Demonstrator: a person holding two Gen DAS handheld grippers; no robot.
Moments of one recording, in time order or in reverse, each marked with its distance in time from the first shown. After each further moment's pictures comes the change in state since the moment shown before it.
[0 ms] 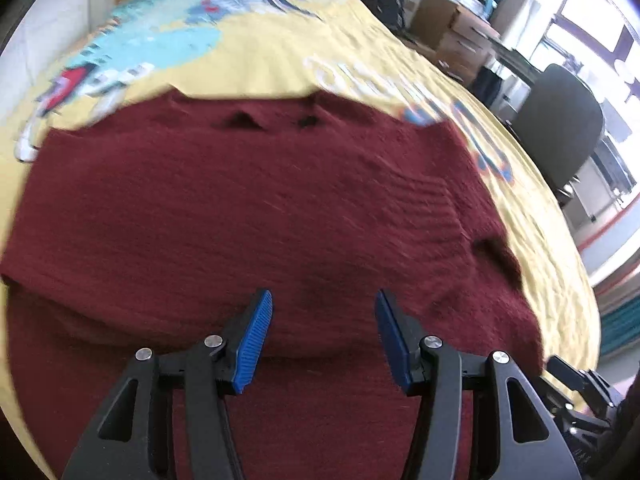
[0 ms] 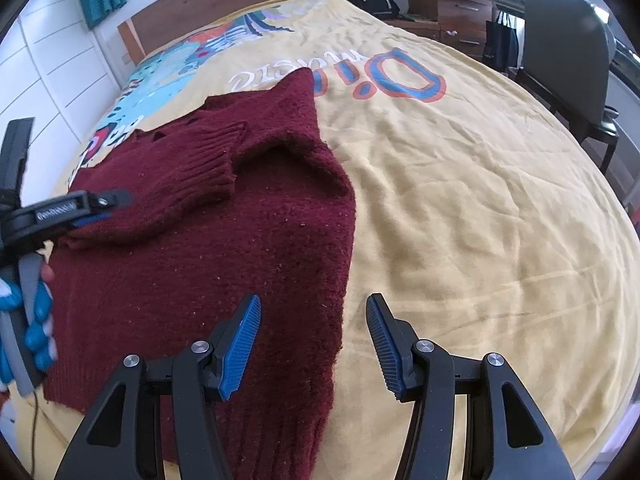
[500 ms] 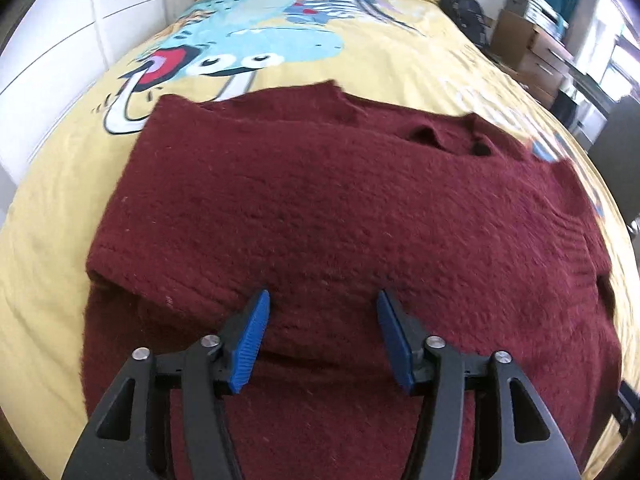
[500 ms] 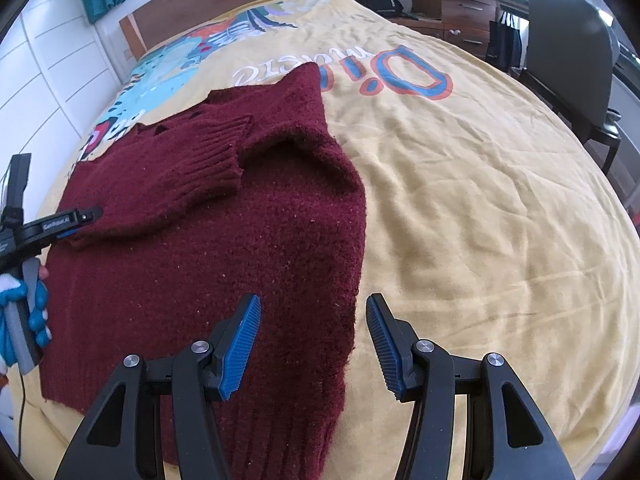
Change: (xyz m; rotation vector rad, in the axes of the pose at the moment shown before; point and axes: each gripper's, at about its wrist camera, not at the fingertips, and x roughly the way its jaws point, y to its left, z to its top) left arm -0.001 0.087 -0.005 -0.093 -0.014 0.213; right arm 0.006 0.007 0.000 -0.011 0.013 -0.004
